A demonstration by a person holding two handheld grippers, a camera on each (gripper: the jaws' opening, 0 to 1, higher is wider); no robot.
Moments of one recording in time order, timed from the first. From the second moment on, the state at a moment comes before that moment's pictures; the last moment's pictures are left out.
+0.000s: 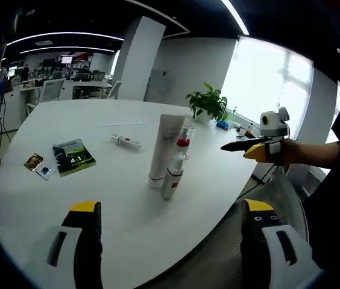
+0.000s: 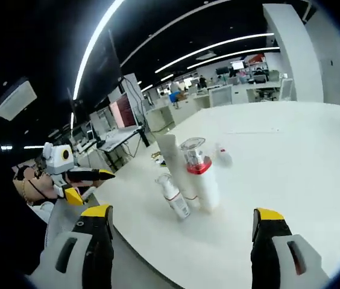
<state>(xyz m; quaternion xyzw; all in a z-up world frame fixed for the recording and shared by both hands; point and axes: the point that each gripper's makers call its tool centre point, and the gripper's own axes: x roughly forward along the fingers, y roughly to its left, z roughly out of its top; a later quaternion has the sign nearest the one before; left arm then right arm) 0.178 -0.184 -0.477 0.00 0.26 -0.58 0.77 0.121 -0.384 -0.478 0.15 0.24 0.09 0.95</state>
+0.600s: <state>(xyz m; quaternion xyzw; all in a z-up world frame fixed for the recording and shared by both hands) 0.188 -0.179 -0.483 -0.01 0.29 -0.55 0.78 0.194 -0.468 -0.501 0.10 0.31 0.06 0.94</state>
